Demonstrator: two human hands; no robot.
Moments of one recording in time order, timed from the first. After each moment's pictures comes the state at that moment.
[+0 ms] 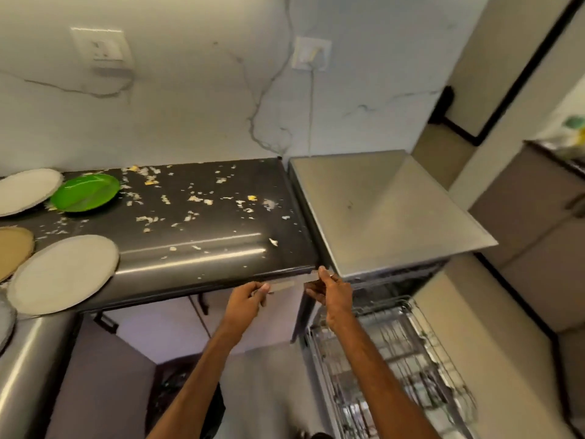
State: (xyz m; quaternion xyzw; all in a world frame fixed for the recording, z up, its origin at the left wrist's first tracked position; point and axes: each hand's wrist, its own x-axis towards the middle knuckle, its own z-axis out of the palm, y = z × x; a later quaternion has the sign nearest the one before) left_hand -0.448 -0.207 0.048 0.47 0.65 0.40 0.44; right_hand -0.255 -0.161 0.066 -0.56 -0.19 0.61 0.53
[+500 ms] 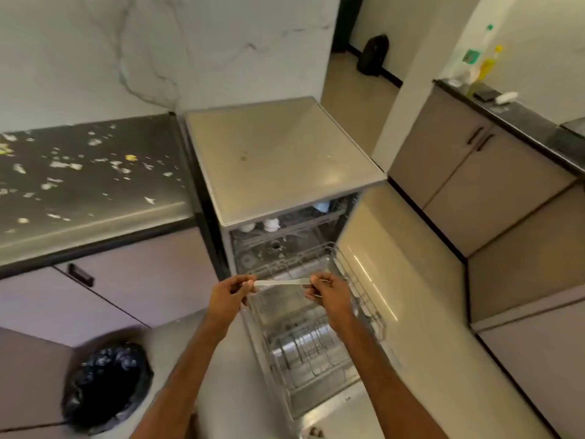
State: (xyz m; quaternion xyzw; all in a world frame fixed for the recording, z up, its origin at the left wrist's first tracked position) left_hand -0.176 -0.275 0.009 0.42 0.62 0.39 0.53; right_hand 0.059 -0.274 0.000 -0.63 -0.25 0.55 0.49
